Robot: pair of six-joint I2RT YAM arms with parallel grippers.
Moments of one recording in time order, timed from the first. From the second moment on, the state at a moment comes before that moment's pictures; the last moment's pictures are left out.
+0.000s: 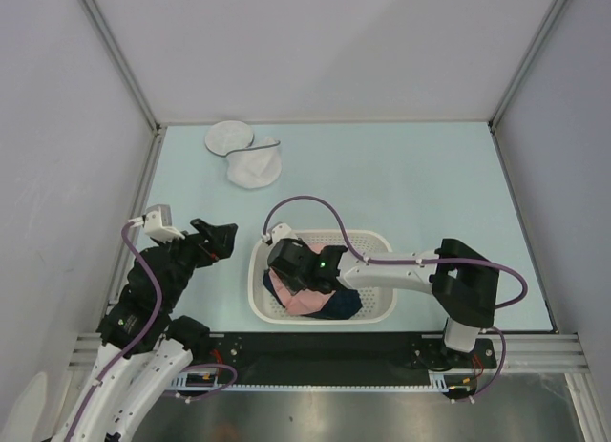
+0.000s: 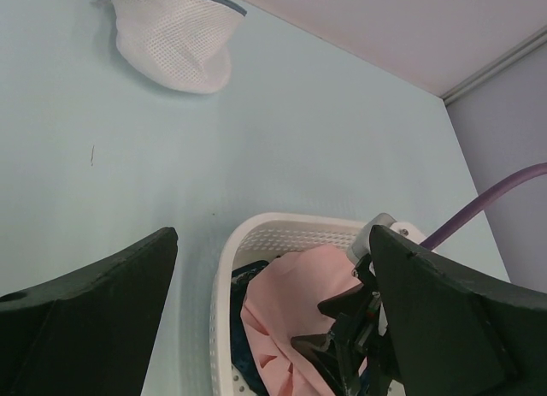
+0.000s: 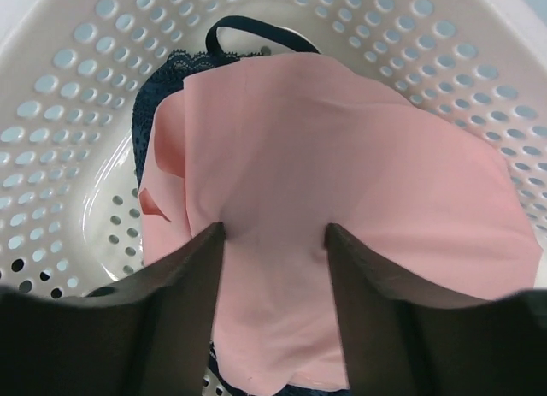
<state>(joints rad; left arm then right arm) -0.45 0.32 0.65 -0.53 -0.21 -0.62 1.23 1.76 1.21 -0.41 0.35 0.38</state>
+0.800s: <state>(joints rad) -0.45 0.48 0.74 -0.50 -0.19 -0.59 1.08 1.43 1.47 -0.56 0.26 0.34</state>
